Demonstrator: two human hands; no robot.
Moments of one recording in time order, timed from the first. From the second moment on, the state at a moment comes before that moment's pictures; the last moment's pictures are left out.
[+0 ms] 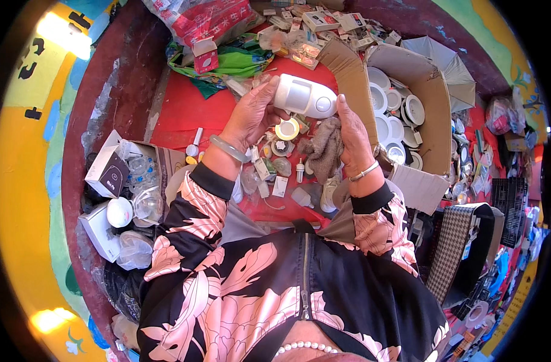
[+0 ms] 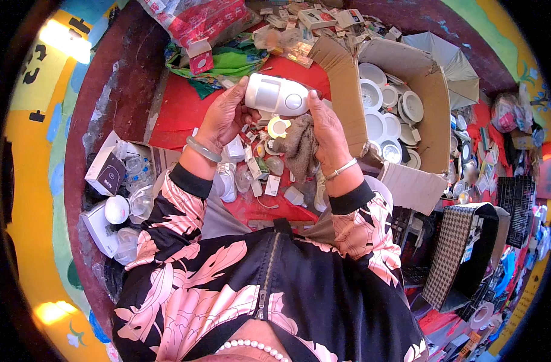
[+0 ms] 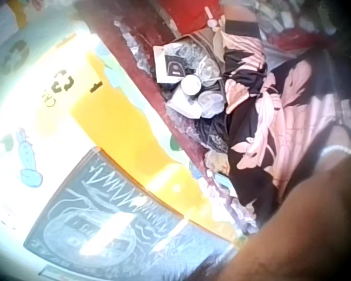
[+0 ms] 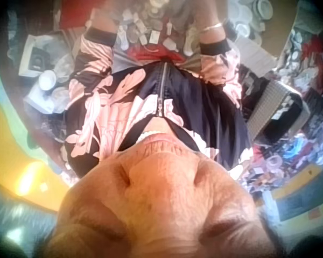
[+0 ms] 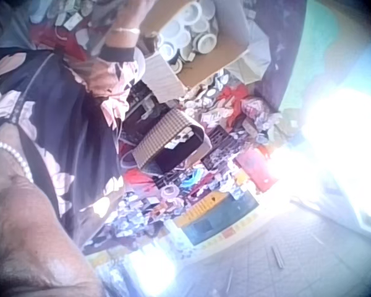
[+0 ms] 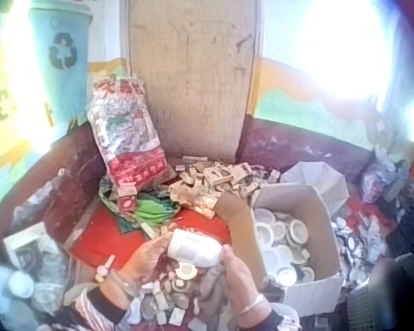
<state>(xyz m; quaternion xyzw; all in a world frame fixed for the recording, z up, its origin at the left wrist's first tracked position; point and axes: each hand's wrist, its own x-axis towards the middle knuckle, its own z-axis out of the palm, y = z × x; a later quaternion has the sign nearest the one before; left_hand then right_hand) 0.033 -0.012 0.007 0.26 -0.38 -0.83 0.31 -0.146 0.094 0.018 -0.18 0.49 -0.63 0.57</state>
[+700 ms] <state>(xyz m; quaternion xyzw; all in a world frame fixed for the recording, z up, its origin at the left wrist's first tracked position) 0.030 -0.005 0.019 0.15 -0.40 -0.80 0.41 -0.146 0.095 0.013 -0.40 0.43 -0.63 0.51</state>
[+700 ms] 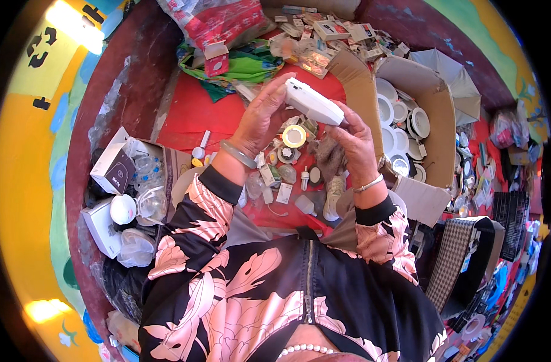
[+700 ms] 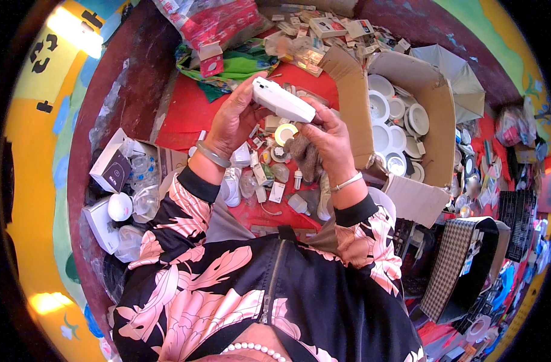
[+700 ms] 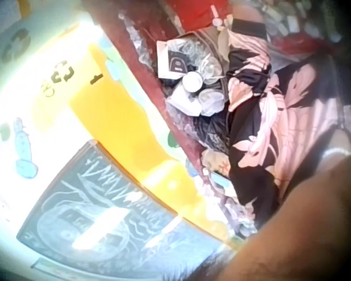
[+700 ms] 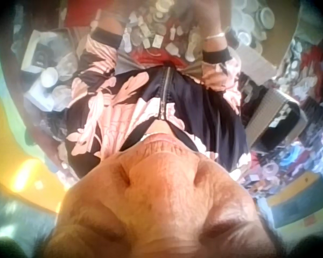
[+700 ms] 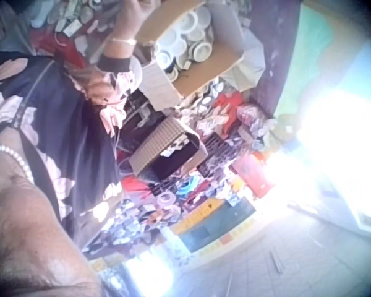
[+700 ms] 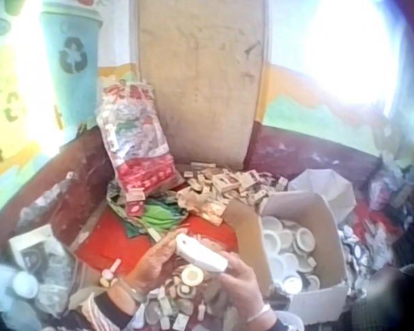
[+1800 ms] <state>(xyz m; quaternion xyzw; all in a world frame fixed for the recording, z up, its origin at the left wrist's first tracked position) 0.032 -0.009 -0.014 0.25 -0.52 -0.79 0.22 -0.155 0.093 0.018 -0.41 0.49 -0.65 0.42</state>
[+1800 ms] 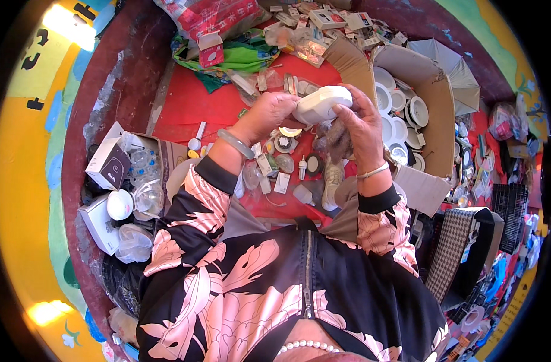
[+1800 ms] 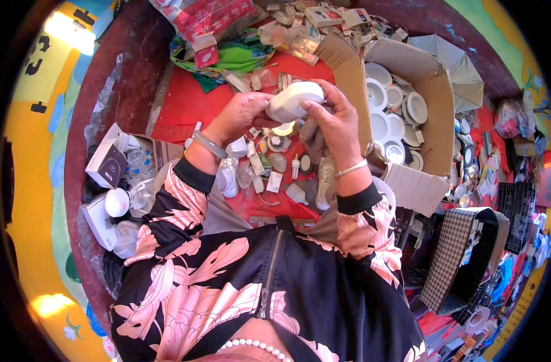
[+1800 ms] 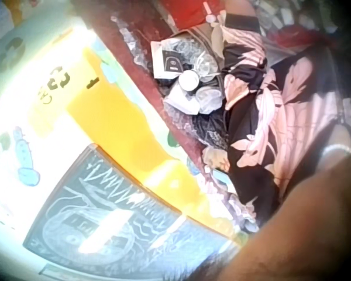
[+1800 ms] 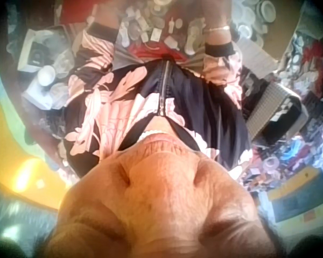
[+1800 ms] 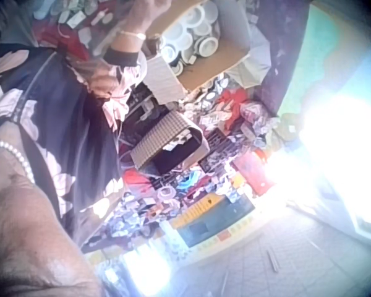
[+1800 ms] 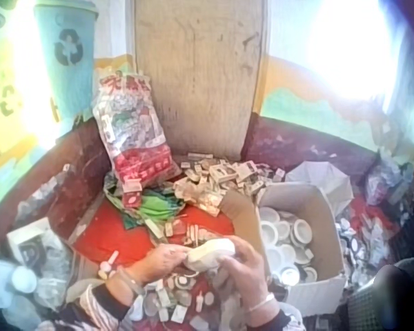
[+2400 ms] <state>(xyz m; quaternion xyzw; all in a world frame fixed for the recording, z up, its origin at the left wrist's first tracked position) 0.034 -0.006 0.008 0.14 -0.31 -0.91 0.25 -0.161 0.091 0.012 -0.28 0.38 -0.73 0.50</state>
